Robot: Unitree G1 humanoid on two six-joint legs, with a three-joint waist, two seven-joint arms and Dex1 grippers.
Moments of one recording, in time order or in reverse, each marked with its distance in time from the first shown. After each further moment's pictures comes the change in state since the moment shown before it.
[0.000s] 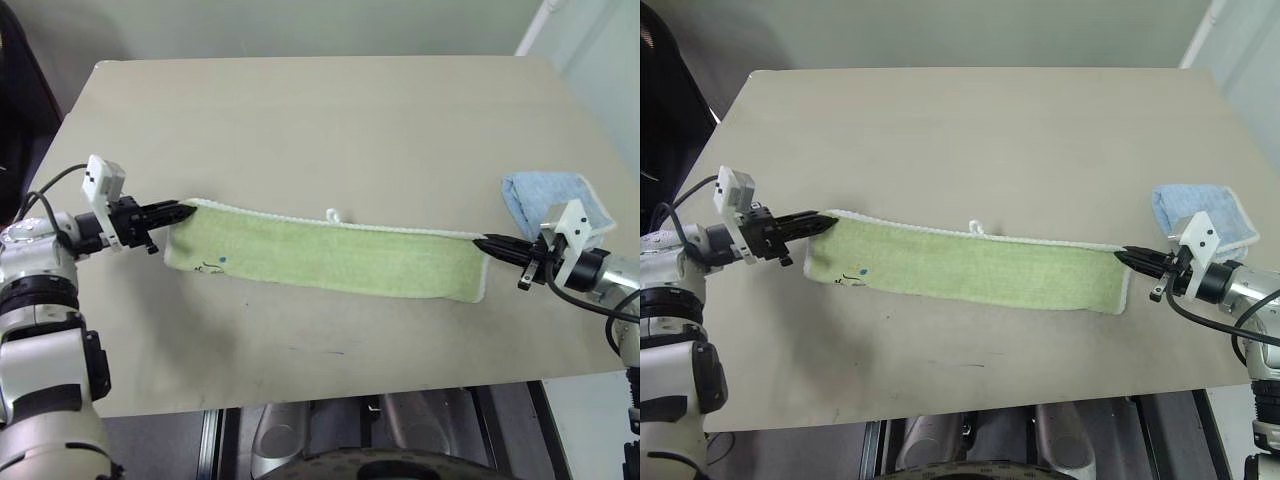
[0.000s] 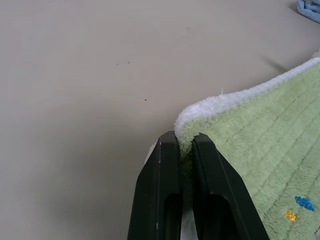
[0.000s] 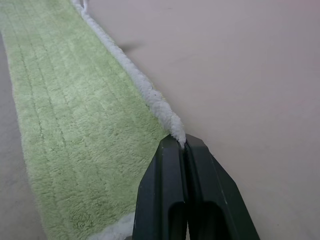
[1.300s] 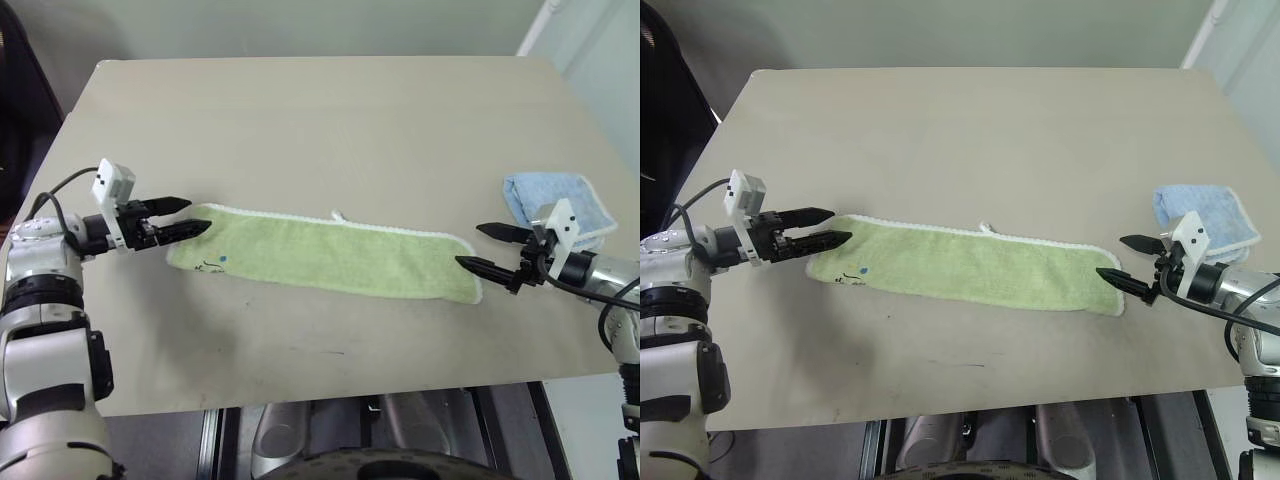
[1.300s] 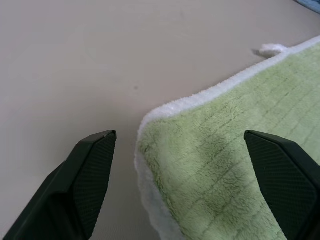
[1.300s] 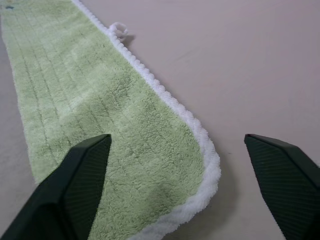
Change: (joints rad) left arm -0.004 -0.009 -0.017 -0.001 0.024 -0.016 0.011; right arm -0.019 0.015 0.017 -0.004 0.036 0.109 -0.024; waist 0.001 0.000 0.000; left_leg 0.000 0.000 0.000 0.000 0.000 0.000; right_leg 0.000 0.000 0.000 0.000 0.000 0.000
